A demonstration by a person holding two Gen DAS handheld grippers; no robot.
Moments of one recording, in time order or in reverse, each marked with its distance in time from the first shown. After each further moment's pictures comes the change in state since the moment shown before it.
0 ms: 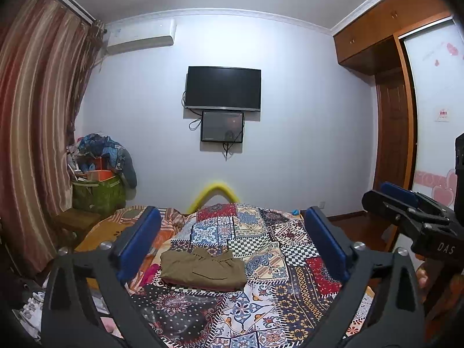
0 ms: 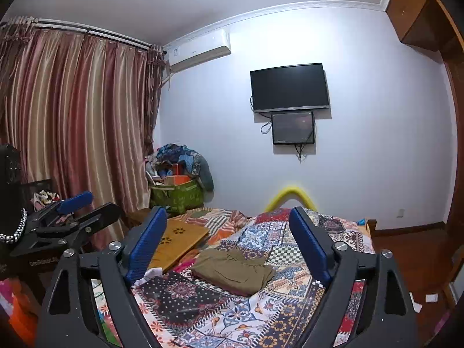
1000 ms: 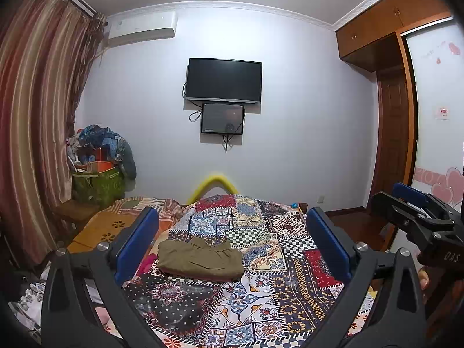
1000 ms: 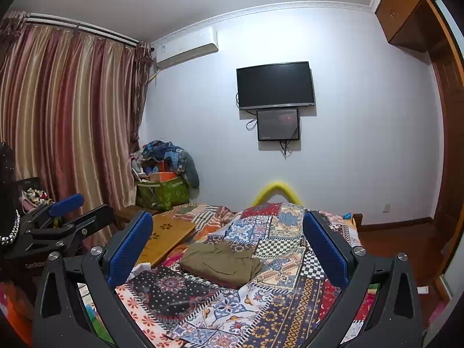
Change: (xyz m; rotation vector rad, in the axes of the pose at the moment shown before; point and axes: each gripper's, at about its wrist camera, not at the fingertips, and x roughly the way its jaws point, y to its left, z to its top) left arm 0.001 -0.002 -0.016 -0.017 0.037 -0.002; right arm -0.021 0.006 -0.012 -0.006 0.003 -0.079
